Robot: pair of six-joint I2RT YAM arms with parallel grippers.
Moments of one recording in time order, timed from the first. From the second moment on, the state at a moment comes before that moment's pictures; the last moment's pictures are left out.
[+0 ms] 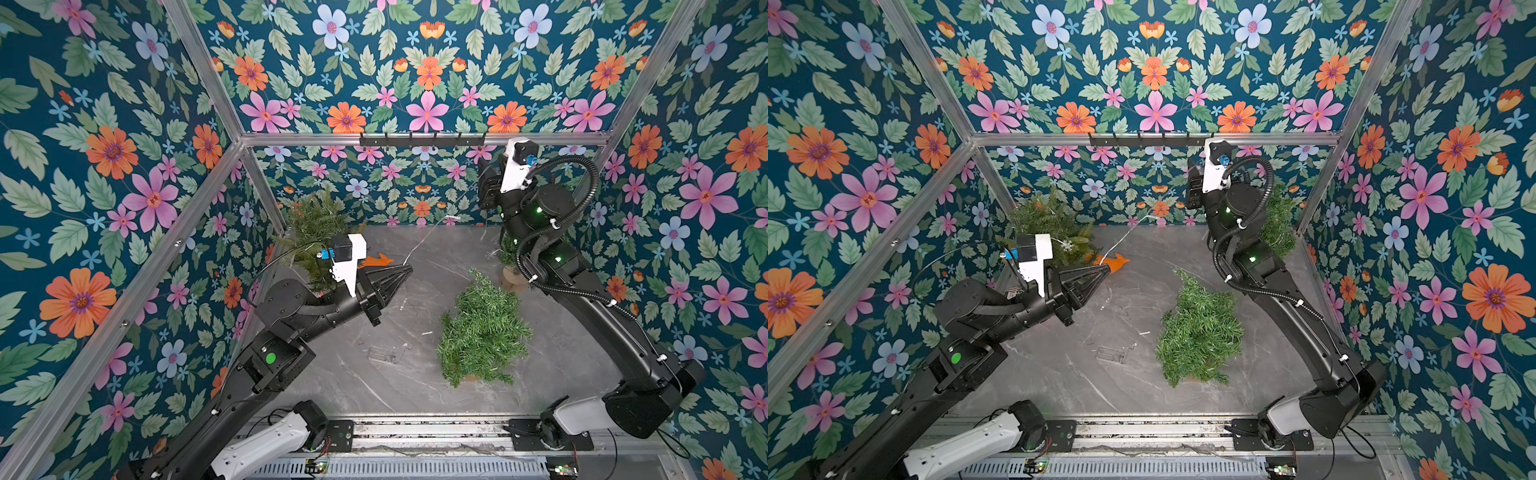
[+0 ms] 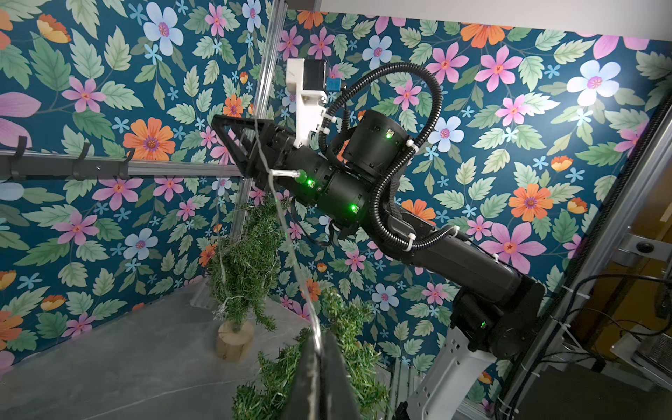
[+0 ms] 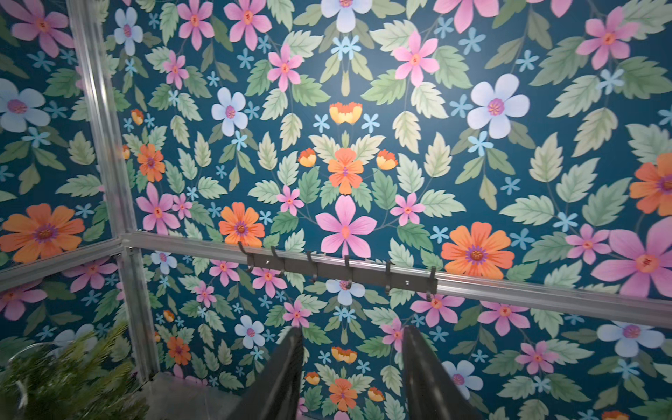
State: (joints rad) left arm -0.81 0.82 1.11 -0.05 0.33 -0.37; right arm 0.52 1.43 1.66 0.07 0.30 -0.09
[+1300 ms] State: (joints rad) left arm -0.81 0.62 0.96 -0.11 0.15 -0.40; right arm 0.30 1.16 1.52 0.06 0.10 0.00
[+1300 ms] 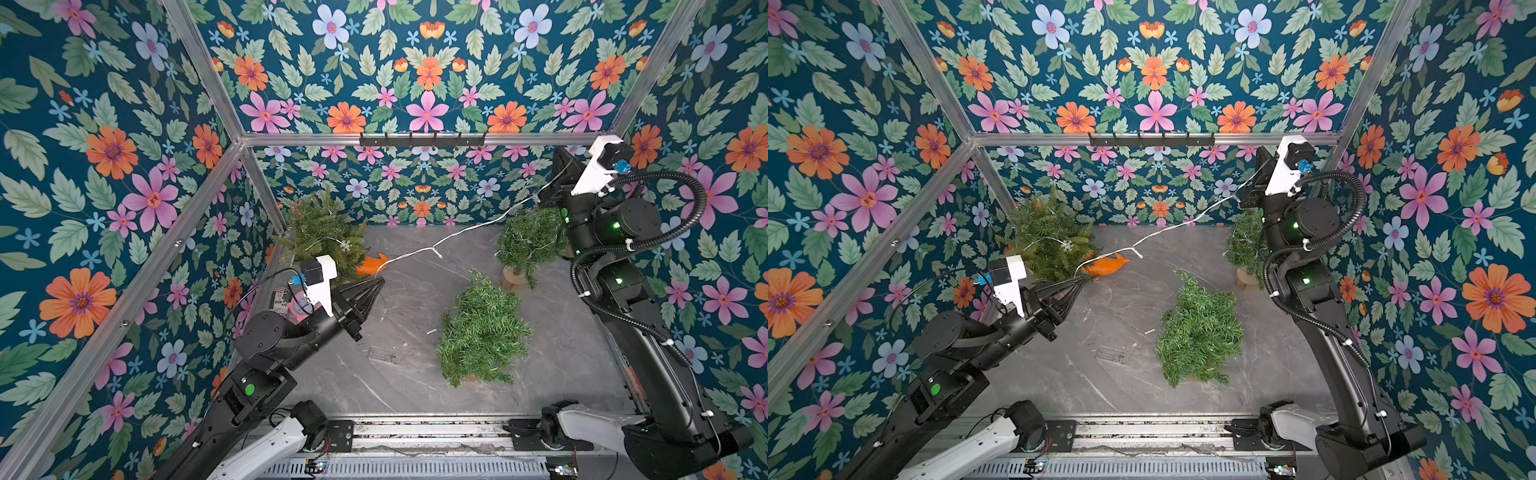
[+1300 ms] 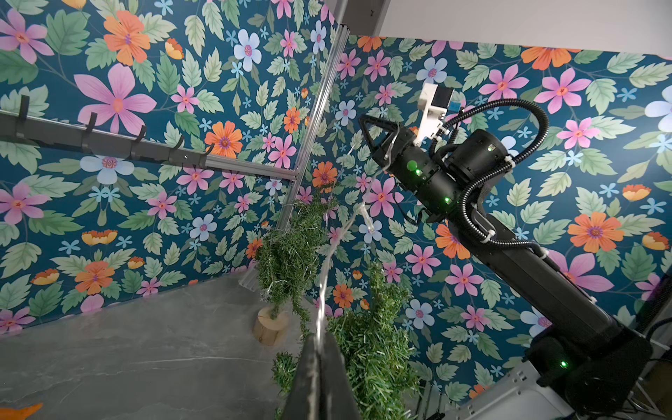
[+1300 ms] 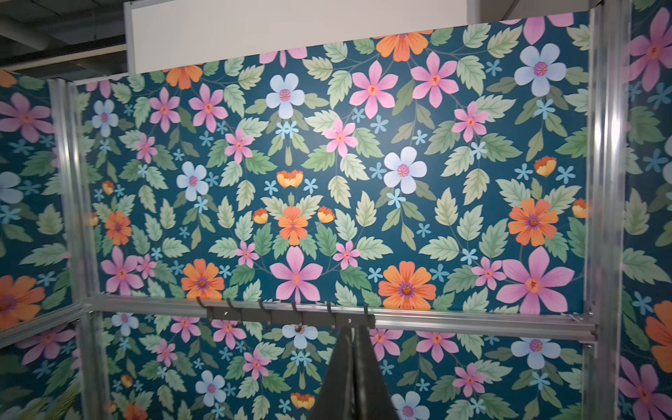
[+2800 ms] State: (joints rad) left arm -0.81 0.80 0.86 -0.26 -0.61 -0.76; right arm 0.52 0.76 1.21 -0.33 -0.67 0.16
